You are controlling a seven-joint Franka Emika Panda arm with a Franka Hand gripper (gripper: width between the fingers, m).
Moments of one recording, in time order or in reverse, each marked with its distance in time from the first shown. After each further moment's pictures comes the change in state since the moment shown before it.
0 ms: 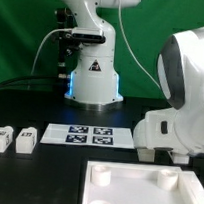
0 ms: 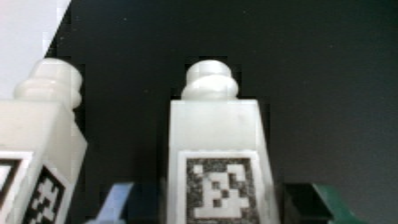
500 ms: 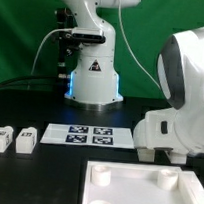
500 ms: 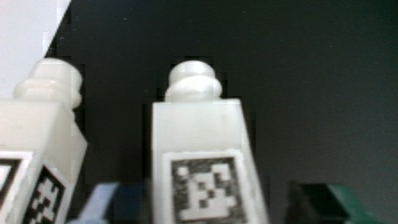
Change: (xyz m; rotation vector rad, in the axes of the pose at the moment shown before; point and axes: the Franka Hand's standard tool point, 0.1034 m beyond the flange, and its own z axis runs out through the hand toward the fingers) arm 0.000 0.000 0.000 0.000 0.000 0.000
